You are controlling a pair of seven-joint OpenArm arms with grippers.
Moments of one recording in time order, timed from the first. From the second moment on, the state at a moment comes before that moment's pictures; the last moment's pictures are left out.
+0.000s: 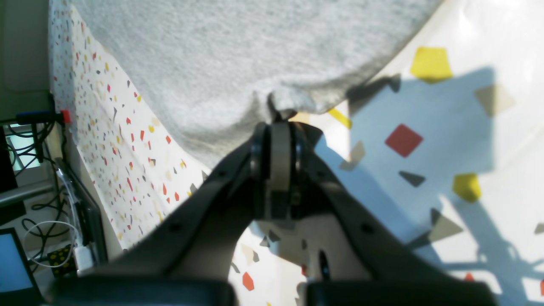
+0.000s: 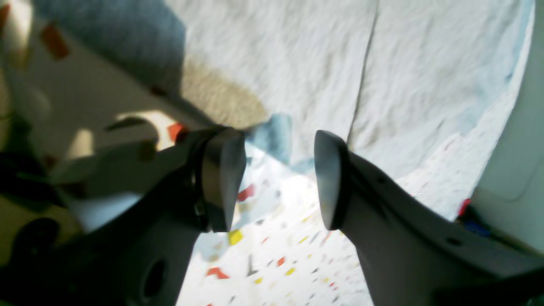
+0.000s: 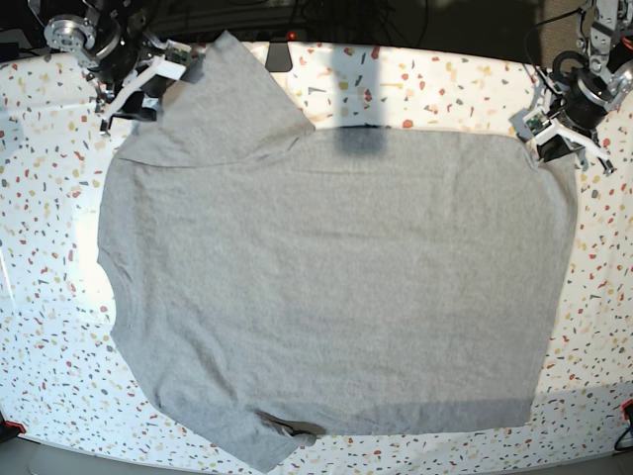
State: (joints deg) left arm 25.1 -29.1 -5.1 87.1 39.0 -26.4 -3.7; right arm -40.2 42.6 -8.2 107.2 -43.2 19.4 -12.5
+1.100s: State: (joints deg) left arm 29.4 -29.6 -7.2 91.0 29.0 -26.1 -1.5; right arm -28.8 46.3 -19.3 105.2 -29.2 19.5 -21.6
